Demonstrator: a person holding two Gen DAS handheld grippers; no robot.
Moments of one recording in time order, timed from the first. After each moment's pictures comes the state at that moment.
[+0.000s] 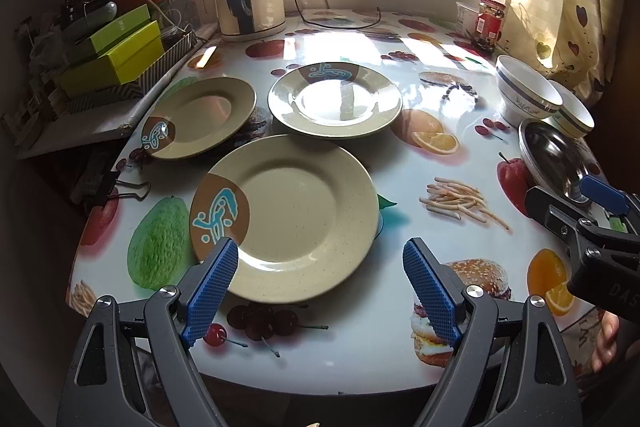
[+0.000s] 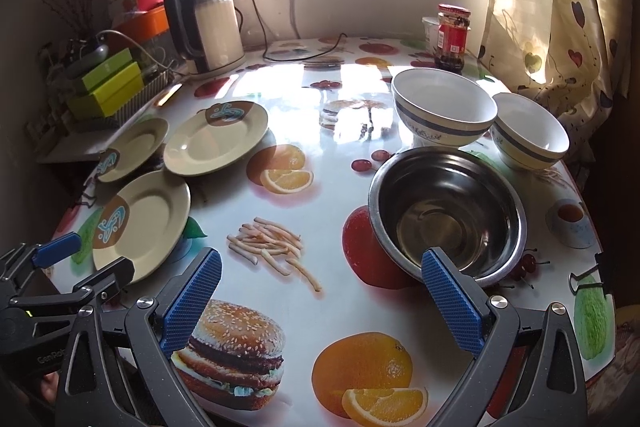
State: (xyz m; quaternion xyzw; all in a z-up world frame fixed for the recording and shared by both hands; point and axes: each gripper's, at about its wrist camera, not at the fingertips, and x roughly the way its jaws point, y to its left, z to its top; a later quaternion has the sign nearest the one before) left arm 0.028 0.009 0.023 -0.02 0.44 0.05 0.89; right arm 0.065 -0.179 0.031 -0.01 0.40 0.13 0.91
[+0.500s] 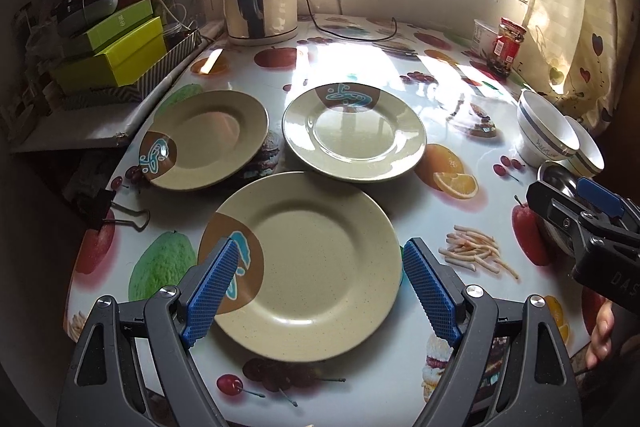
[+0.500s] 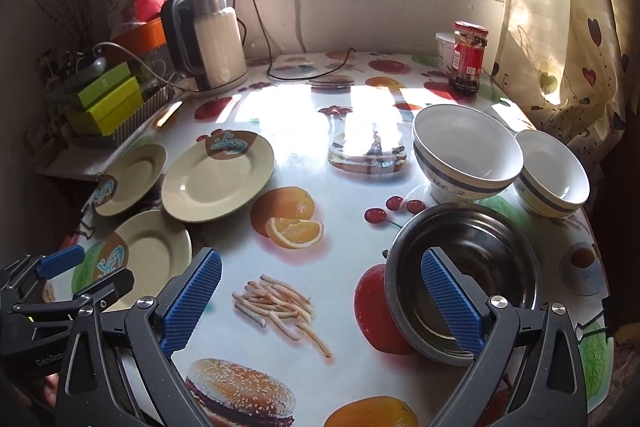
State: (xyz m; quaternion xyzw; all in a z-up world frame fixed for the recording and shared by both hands) left arm 0.067 0.036 0.033 -0.05 0.44 0.06 0.89; right arm 0.111 -0.161 0.046 -0.01 0.39 0.14 0.91
